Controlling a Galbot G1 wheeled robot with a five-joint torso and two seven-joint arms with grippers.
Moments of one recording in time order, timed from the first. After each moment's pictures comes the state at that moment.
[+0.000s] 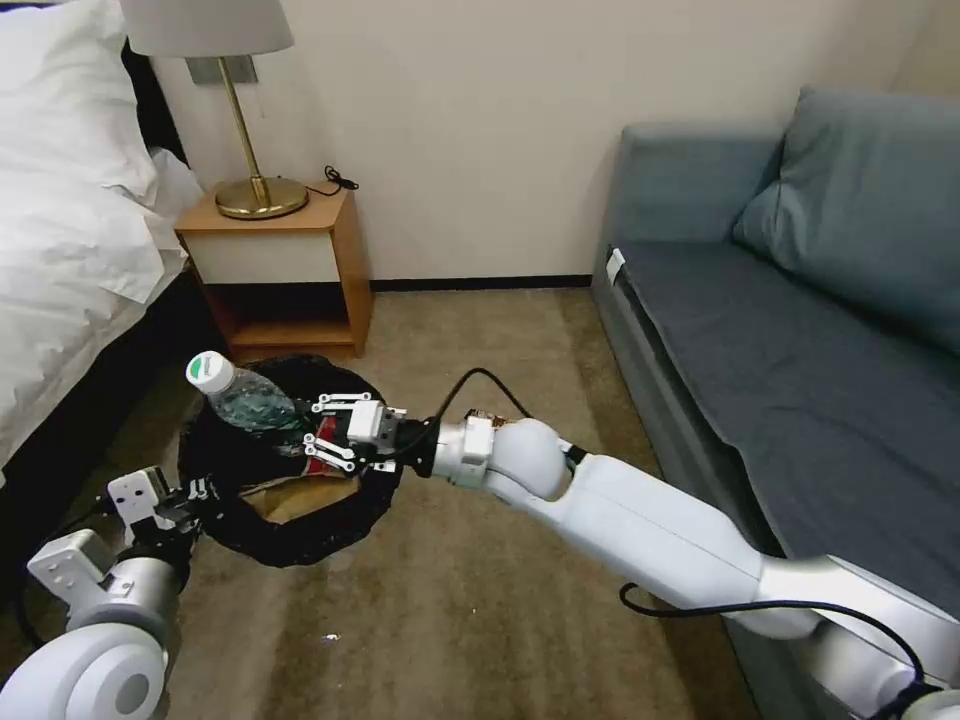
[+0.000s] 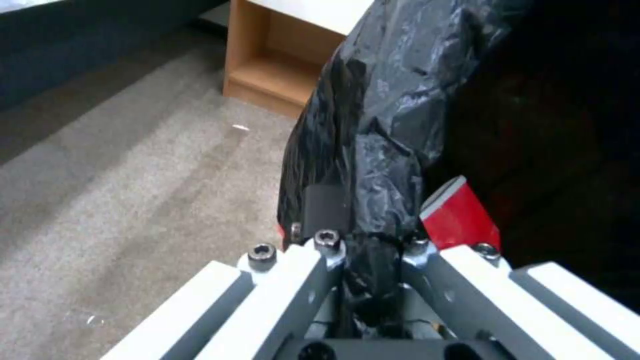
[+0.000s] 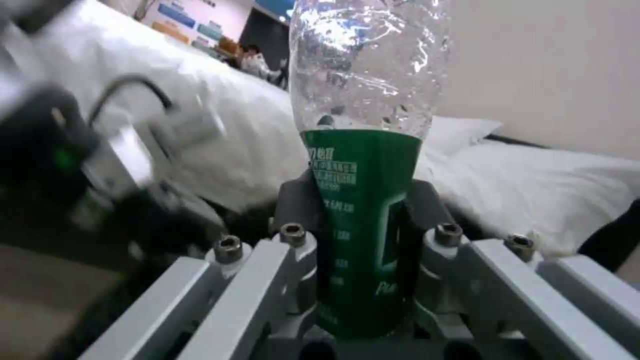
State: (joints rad) left arm 1.63 -1.25 -0.85 -2.33 -0.78 0.44 -0.34; right arm -0.35 1.23 -0.59 1.55 0.47 0.35 -0.43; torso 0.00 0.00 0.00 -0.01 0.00
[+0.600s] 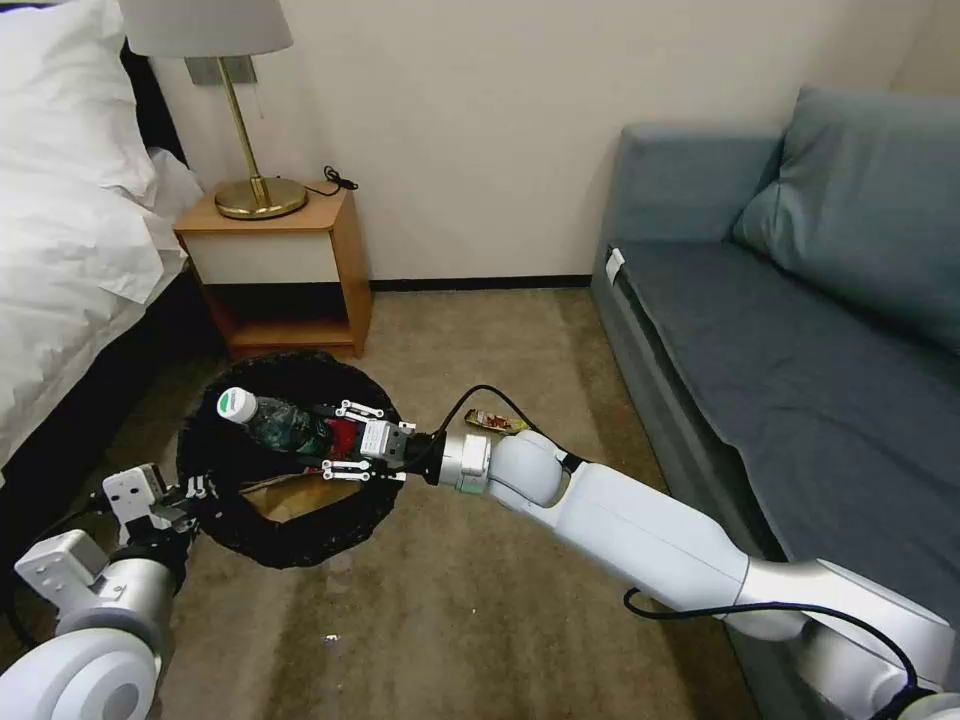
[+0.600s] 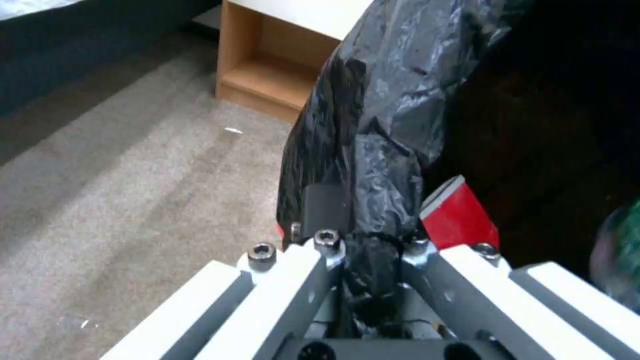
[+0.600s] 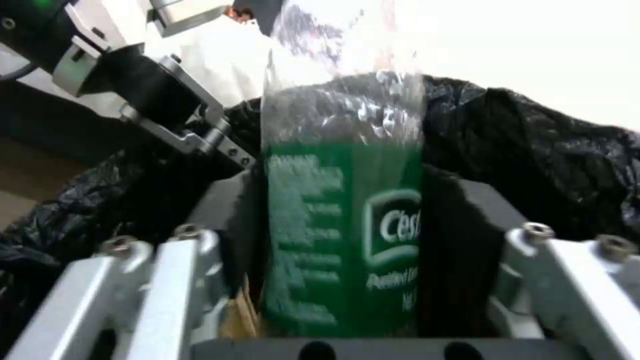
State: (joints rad) left arm 1.63 -1.23 -0.85 -2.35 -0.81 0.45 -0.35; right arm -0.37 1.21 -0.61 1.50 0.39 0.39 -0.40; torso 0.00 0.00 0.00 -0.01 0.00
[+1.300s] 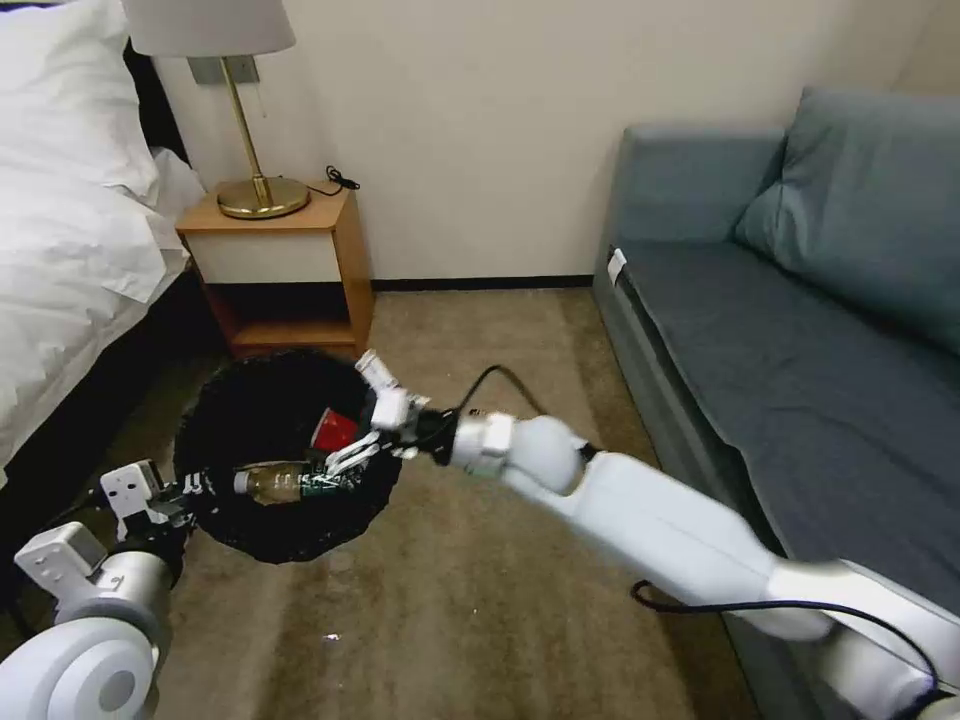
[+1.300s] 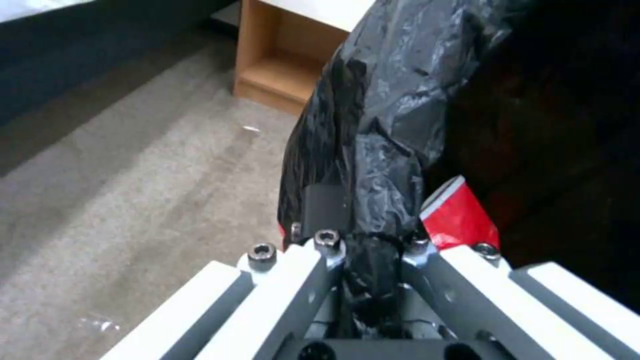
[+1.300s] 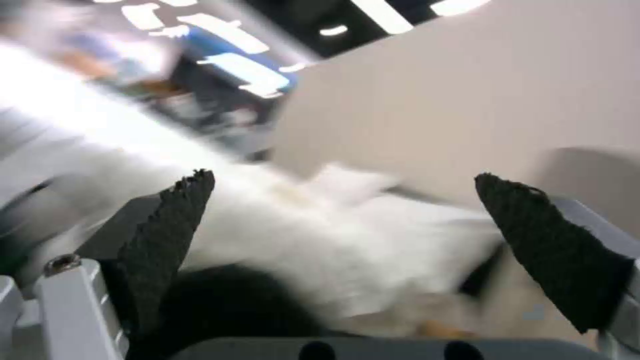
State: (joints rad) left arm 1.59 -1.19 -0.88 -2.27 -0.84 0.44 -0.35; right arm -0.43 1.03 -0.42 1.79 0.52 0.41 -0.27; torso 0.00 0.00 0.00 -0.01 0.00
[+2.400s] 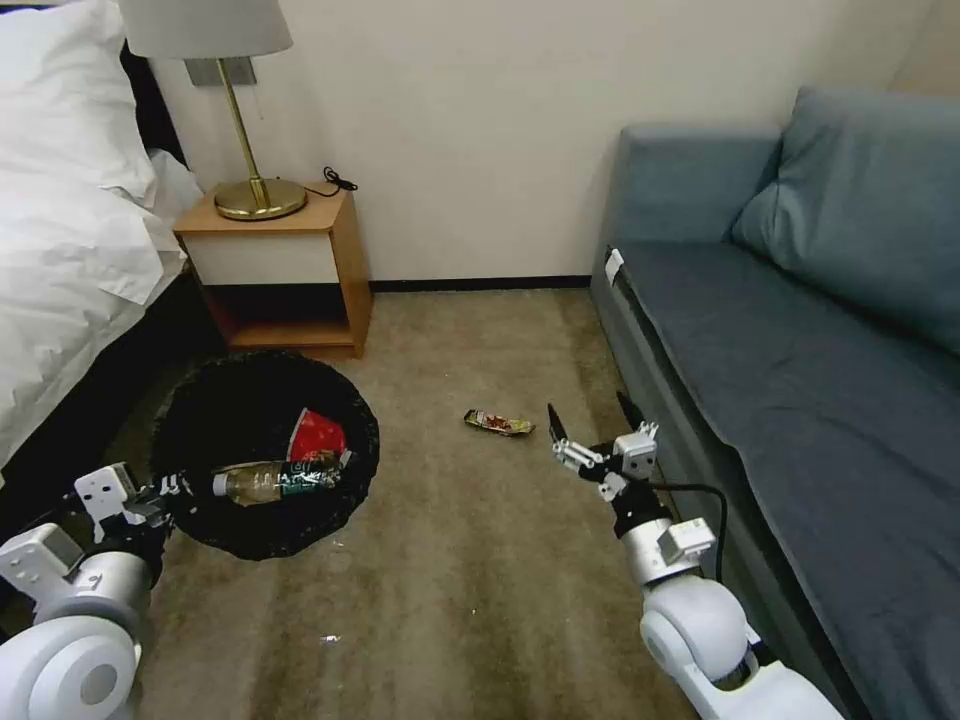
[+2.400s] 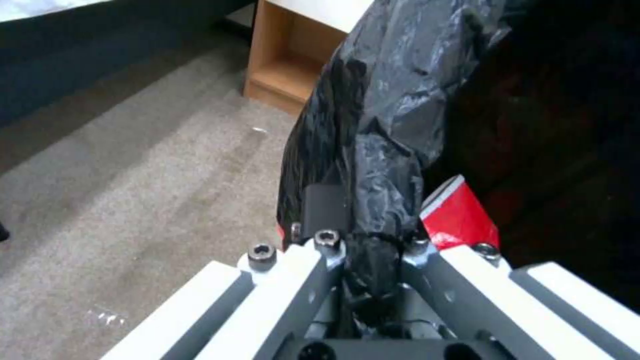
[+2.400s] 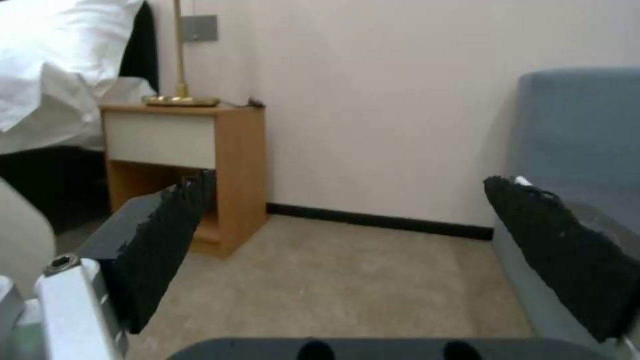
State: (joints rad) left arm 1.59 -1.22 -0.91 -2.29 -0.86 0.46 -0.36; right arm -1.31 1.11 0.17 1.97 0.27 0.18 0.18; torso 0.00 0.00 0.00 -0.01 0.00
